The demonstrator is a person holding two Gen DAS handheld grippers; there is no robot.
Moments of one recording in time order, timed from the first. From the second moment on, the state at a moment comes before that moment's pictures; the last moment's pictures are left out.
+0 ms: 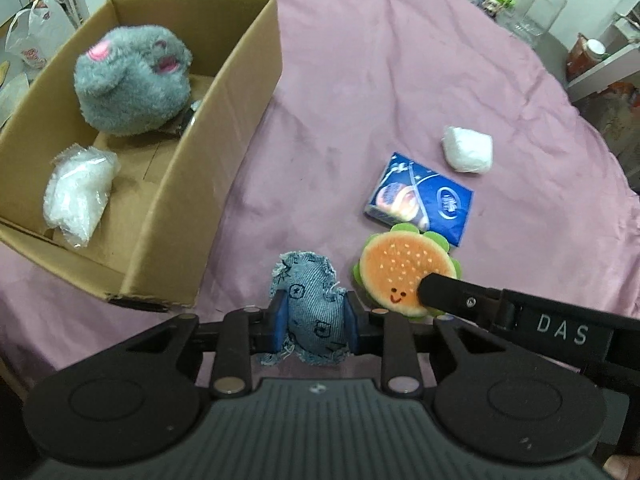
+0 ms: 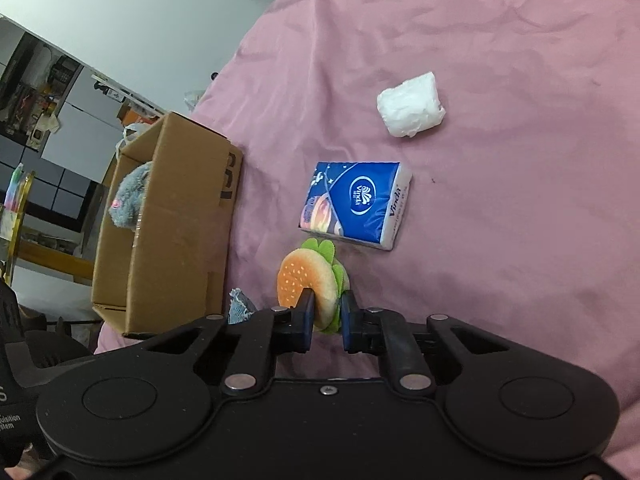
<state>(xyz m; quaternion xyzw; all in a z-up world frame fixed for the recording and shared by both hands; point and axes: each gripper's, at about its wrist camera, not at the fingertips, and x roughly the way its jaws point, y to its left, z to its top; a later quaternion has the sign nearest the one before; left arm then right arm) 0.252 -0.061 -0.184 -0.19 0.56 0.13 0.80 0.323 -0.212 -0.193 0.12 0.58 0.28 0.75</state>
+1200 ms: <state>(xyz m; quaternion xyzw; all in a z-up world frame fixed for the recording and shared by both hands) 0.163 0.008 -0.082 -0.18 0.48 0.04 0.86 0.207 -0.167 -0.071 0.08 0.49 0.22 0.84</state>
